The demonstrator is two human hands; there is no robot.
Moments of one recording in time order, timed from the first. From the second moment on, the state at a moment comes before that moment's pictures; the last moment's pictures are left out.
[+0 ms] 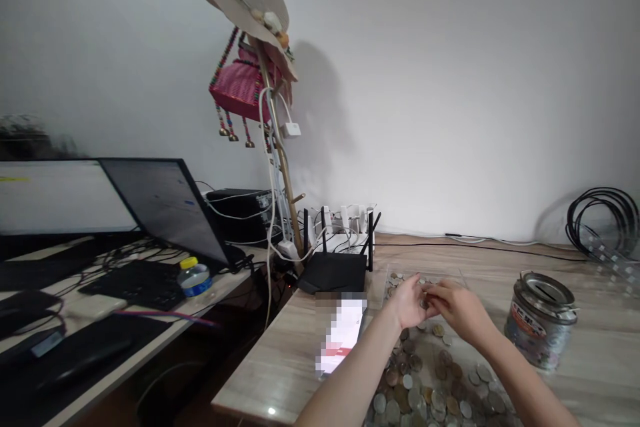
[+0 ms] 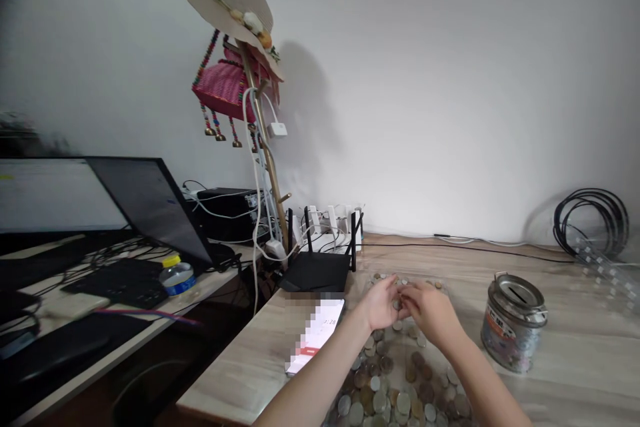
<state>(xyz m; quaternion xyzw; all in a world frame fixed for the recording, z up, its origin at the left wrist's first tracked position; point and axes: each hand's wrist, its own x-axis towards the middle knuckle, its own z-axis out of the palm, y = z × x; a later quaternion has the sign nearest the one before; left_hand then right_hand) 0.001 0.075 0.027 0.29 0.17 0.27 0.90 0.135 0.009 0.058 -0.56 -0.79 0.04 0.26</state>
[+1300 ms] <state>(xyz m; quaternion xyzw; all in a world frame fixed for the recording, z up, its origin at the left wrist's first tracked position) -0.001 0.072 0.031 0.27 0.24 0.38 0.85 0.292 -0.023 0.078 -0.85 -0.46 -0.10 0.23</state>
